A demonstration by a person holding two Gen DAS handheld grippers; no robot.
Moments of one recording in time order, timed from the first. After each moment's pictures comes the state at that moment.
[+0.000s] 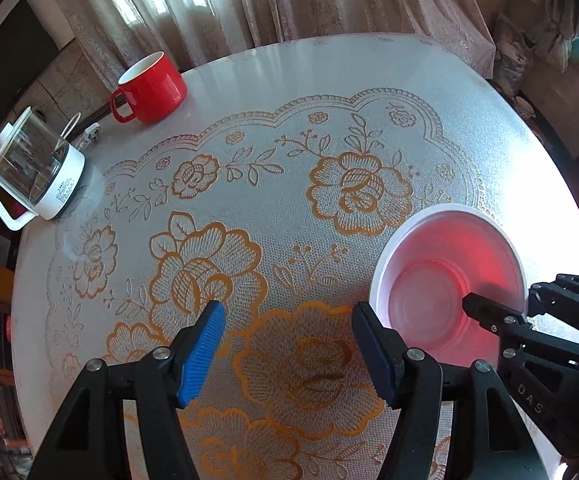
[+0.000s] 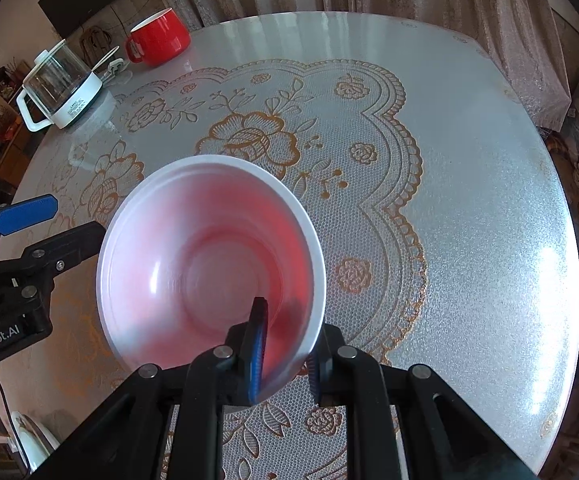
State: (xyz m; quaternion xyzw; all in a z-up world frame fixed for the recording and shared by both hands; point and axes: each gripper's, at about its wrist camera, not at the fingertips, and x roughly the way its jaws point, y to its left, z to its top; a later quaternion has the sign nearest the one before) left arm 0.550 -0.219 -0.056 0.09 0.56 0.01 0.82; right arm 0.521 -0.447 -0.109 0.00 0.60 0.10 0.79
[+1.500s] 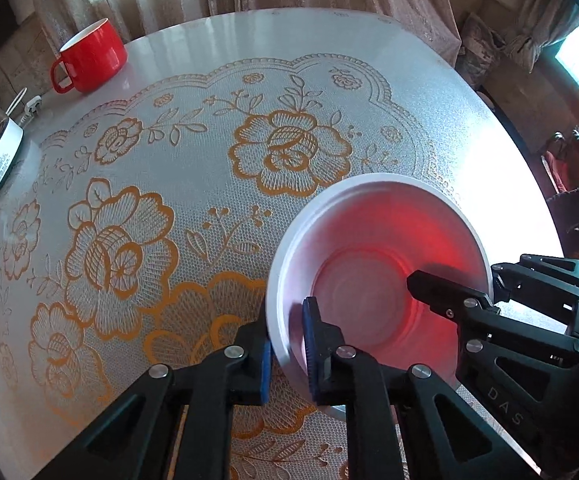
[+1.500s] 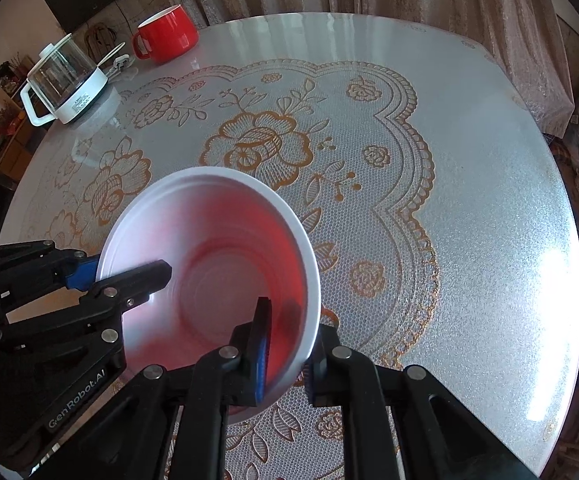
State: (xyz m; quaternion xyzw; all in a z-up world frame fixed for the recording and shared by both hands) left arm 0.543 -0.236 -0.085 0.01 0.59 -0.07 0.80; right arm 0.519 -0.441 -0.116 0.00 0.60 0.11 0.79
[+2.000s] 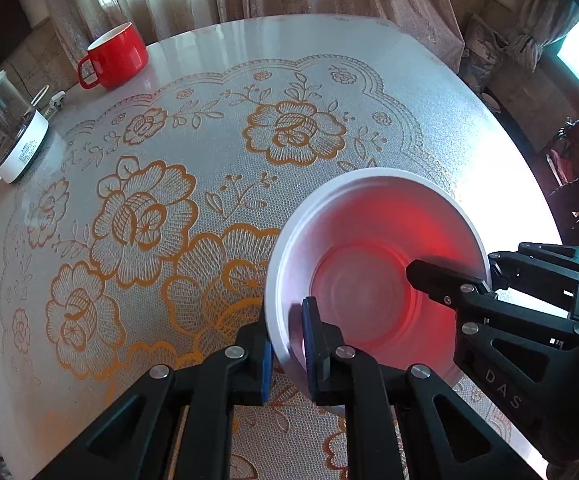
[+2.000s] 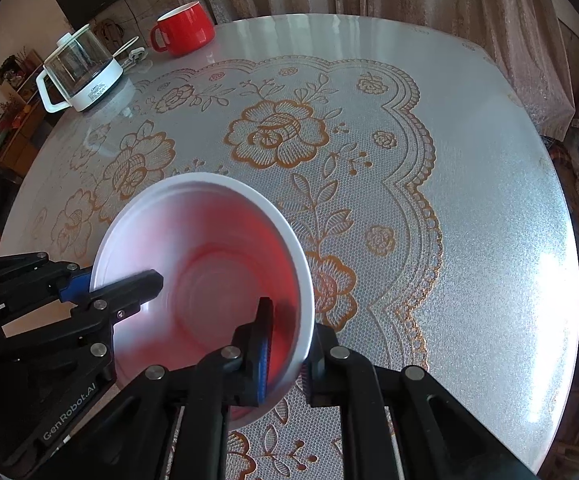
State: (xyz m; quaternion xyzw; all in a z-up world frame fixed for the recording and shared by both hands) left arm 0.487 -0.237 -0.064 0.02 0.58 -0.05 0.81; right arm 0.488 -0.431 -0.102 -0.01 0.60 0.11 0.79
